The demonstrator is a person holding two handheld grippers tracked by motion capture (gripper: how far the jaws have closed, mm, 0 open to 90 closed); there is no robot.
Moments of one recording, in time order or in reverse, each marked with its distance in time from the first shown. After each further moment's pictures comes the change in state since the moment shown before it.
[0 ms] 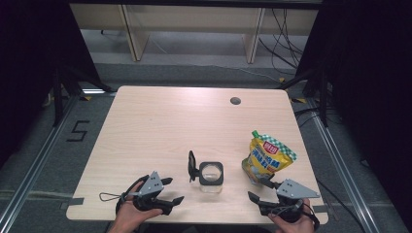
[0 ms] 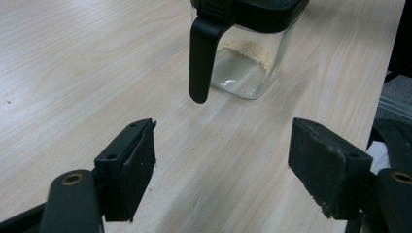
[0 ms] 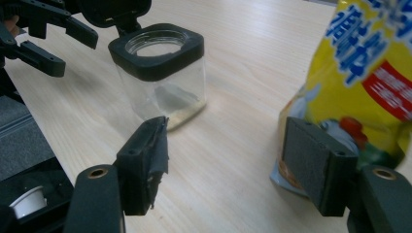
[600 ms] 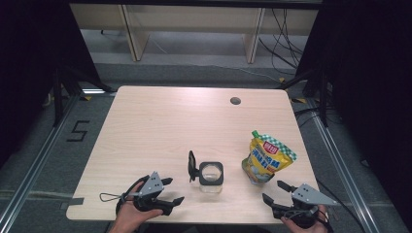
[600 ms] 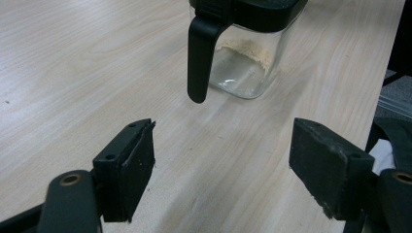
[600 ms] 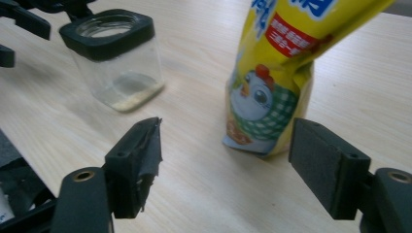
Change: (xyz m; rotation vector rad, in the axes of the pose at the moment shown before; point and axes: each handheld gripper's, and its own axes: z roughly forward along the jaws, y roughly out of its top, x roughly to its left) left arm 0.000 0.001 -0.001 0.013 0.003 0.023; right arm -0.016 -0.019 -0.025 -0.005 -0.120 0.039
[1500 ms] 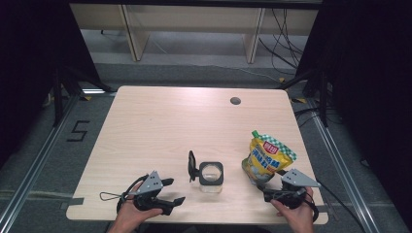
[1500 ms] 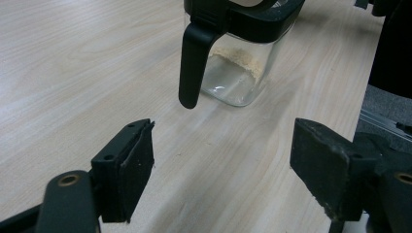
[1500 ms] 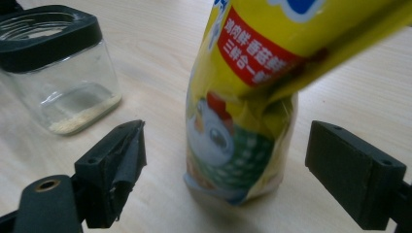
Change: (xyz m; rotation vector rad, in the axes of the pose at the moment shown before) left arm 0.002 -0.001 0.001 -0.031 -0.048 -0.055; right arm -0.022 0.006 0.051 -0.010 -0.043 0.006
